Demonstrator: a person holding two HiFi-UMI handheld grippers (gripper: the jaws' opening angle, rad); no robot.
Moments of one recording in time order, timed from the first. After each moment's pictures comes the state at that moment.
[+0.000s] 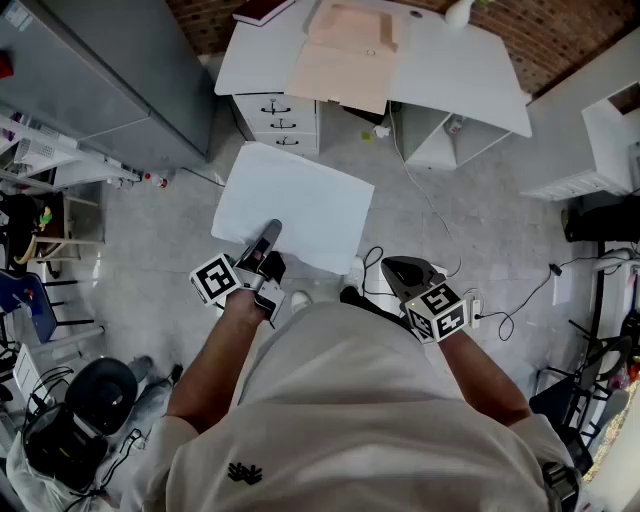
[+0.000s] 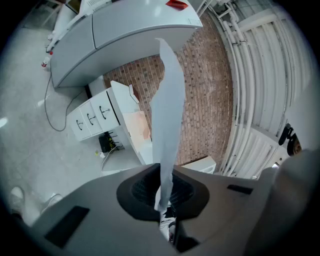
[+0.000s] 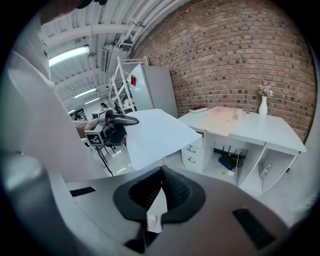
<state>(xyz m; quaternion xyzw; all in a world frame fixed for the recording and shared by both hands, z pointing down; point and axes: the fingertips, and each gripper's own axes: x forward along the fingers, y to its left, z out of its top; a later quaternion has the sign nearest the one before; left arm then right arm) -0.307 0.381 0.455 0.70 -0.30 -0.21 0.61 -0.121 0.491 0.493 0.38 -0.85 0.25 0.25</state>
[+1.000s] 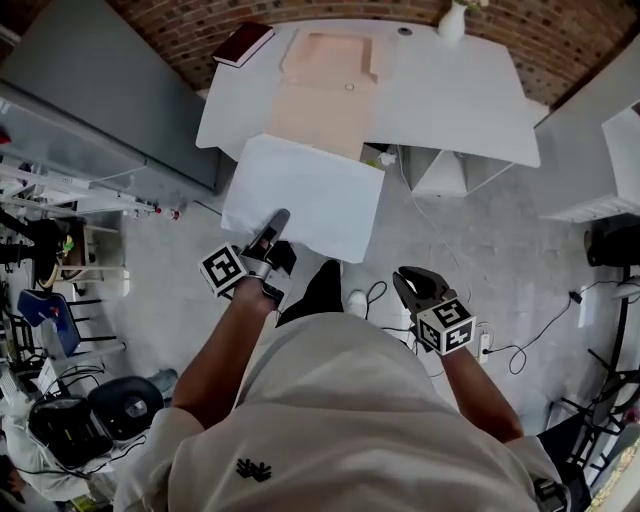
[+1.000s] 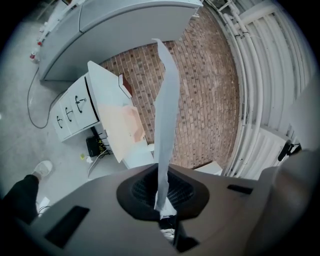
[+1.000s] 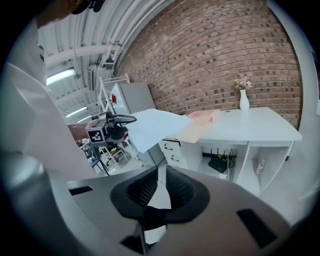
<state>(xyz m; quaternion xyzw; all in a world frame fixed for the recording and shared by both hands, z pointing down) -0.124 0.220 0.432 0.71 -0.32 -0.22 0.58 0.072 0.367 0.507 0.42 -0.84 0.28 0.17</state>
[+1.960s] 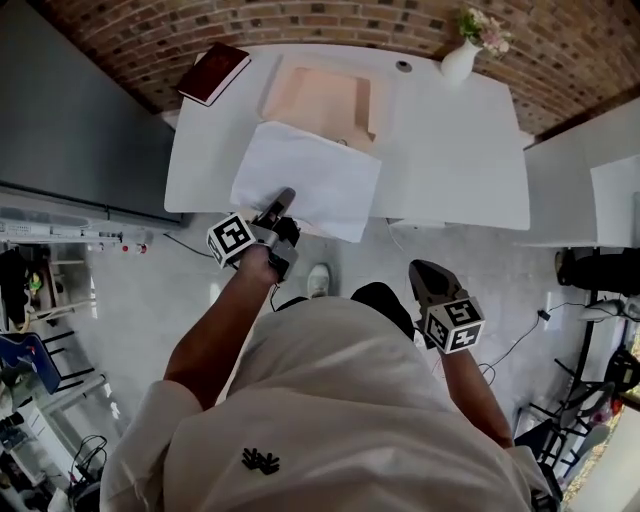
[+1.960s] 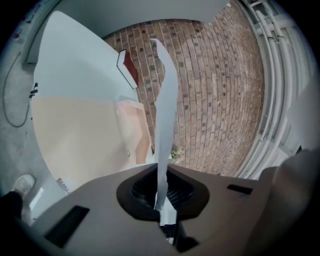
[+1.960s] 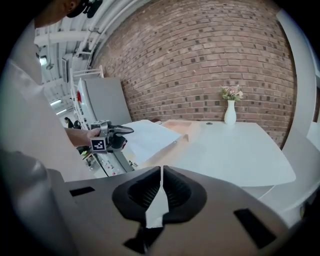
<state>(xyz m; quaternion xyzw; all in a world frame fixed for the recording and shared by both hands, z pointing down) -0.098 -0.123 0.514 0.68 -0.31 -0.19 0.63 0.124 0.063 0.485 0.52 -0.78 0.27 0.21</state>
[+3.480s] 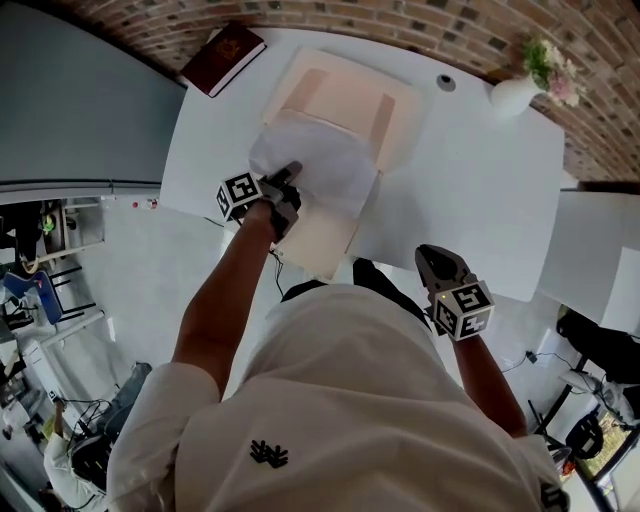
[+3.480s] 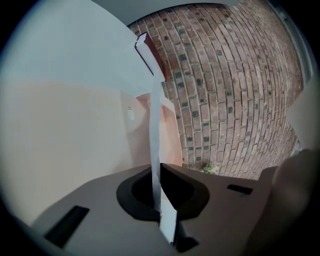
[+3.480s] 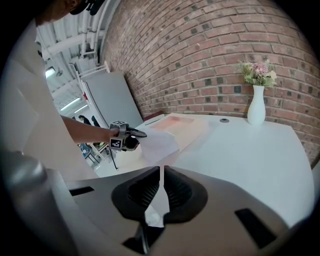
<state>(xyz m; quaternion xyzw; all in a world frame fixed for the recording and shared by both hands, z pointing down) -0.040 -0.309 0.630 0.60 -0.41 -0.14 0.68 0.227 -0.144 0.537 0.38 -0.84 0.30 0.25</state>
